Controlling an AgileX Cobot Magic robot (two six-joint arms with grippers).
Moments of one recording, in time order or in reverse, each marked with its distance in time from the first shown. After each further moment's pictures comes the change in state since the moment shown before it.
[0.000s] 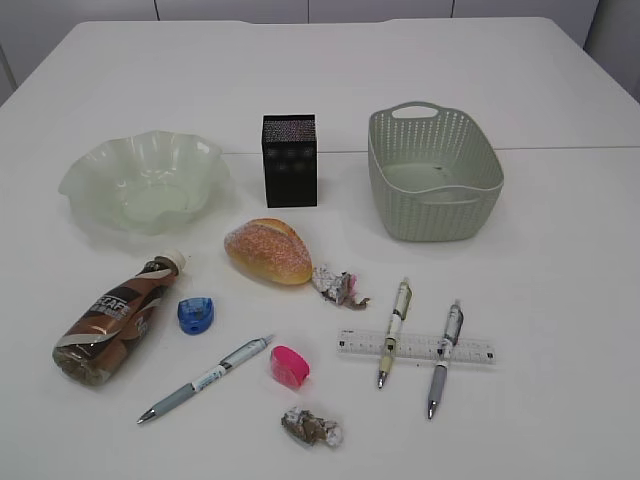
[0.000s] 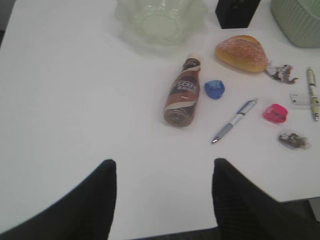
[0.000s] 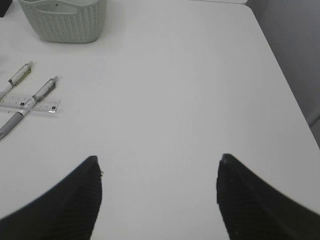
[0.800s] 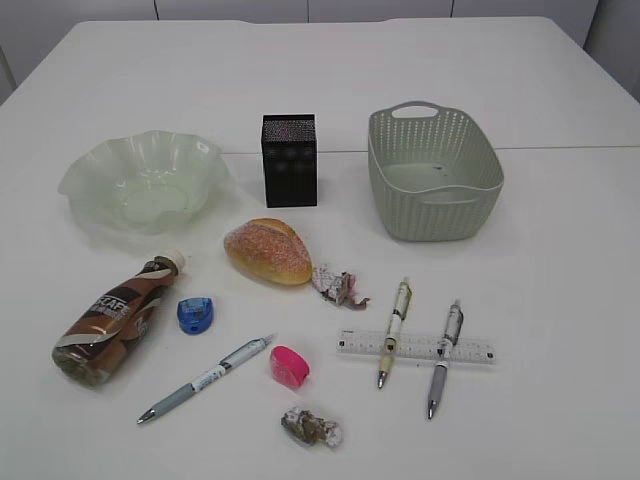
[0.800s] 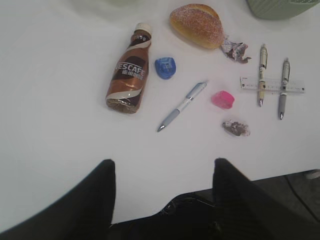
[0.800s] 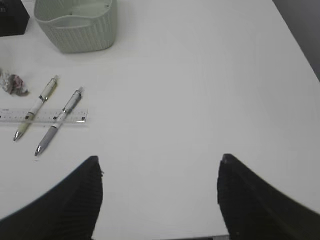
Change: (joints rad) left arm 0.000 0.470 -0.183 -0.163 -0.001 -0.026; right arm 0.000 0.210 -0.156 0.061 0.025 0.119
